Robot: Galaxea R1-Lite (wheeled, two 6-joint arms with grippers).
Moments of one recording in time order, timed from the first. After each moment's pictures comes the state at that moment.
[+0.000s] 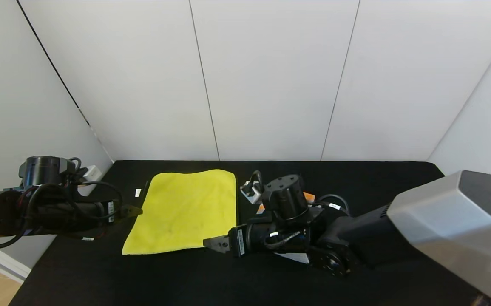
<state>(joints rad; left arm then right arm) 0.19 1.88 -0.89 -0.19 -0.21 -0.06 0.78 2.26 -1.30 -0.49 0.37 0.43</state>
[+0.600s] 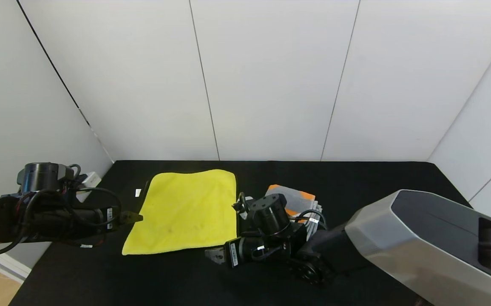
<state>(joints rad) 0.20 1.87 -0.85 -0.19 -0.25 -0.06 0.80 2.41 -1.37 -0.49 0.23 0.38</state>
